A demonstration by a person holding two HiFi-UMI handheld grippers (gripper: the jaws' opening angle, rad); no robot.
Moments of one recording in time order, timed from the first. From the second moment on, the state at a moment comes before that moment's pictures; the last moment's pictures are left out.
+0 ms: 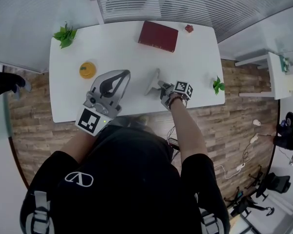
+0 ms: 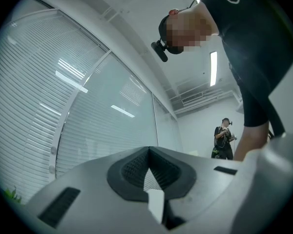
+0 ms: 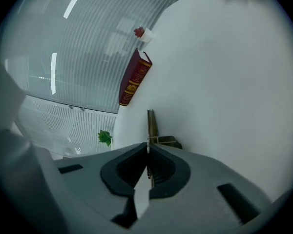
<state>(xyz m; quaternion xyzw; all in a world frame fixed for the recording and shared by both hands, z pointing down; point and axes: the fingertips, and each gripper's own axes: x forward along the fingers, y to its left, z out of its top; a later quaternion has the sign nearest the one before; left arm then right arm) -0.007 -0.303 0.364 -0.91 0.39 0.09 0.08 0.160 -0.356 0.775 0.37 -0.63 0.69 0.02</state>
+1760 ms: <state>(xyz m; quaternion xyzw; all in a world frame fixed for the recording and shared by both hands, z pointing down) 0.056 -0.317 0.361 -0.94 0.32 0.08 0.08 0.168 -0.307 0.386 0.53 -0.84 -0.09 0.10</state>
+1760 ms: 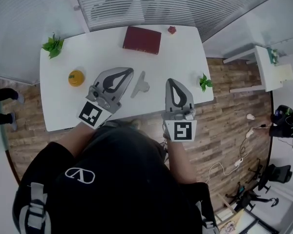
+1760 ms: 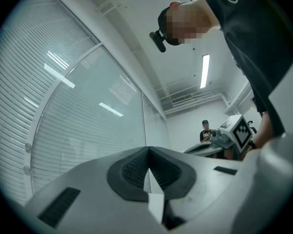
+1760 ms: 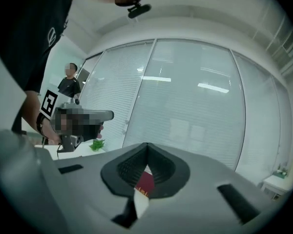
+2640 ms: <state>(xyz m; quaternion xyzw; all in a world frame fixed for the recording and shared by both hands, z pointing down) 0.061 -0.321 0.360 -0.94 0.32 0.08 0.09 0.174 -0.295 0.372 0.54 -0.83 -0.14 0.06</state>
